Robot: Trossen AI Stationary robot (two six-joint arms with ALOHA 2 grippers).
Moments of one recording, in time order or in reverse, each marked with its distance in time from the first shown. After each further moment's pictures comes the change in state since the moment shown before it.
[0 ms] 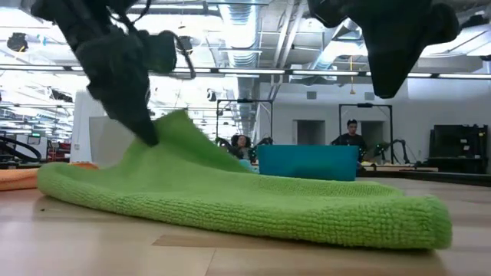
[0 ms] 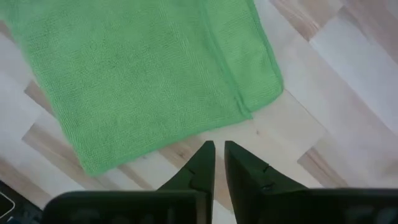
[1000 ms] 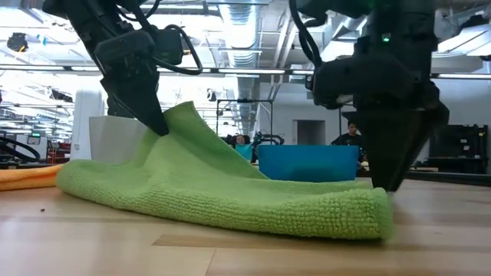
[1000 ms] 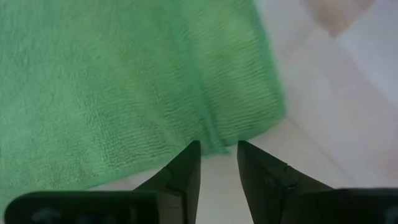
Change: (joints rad) left arm 0.058 -0.026 0.017 -0.048 -0.009 0.058; right arm -0.077 -0.001 -0.355 0.379 -0.066 -0.079
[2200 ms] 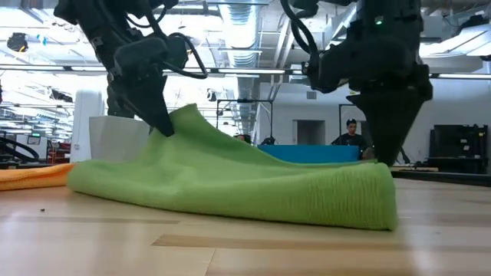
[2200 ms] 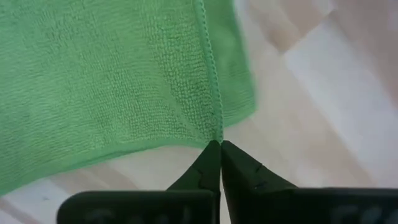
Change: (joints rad) left arm 0.062 -0.011 0.000 0.002 0.018 -0.022; right arm -0.041 -0.011 0.109 -0.232 0.011 -0.131
